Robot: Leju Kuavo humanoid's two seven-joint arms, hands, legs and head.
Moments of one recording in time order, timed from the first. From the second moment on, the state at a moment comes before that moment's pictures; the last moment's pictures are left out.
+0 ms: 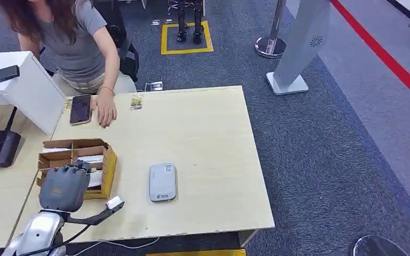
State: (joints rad) left arm -0.06 0.36 -0.32 -1.66 -1.51 0.12 0.26; right arm -0.09 0.15 -1.13 -0.21 1.29 -0.10 0.12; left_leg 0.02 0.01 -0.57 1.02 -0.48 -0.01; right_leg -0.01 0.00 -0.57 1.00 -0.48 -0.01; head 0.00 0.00
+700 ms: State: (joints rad) left arm -0.44 0.34 -0.31 -1.60 -1.54 0.01 0.28; right arm -0.09 0.15 -1.08 -0.21 1.37 -0.07 0.11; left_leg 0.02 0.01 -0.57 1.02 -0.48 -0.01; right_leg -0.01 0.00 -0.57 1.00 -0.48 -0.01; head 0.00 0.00
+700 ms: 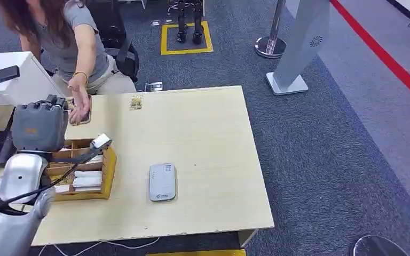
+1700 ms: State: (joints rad) left arm -0.54 0.34 -0.28 -1.25 -1.54 0.15 0.26; right arm -0.10 0.15 -1.04 -0.21 1.39 -0.06 0.13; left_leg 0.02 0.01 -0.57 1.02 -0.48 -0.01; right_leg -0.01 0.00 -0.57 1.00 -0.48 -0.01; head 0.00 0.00
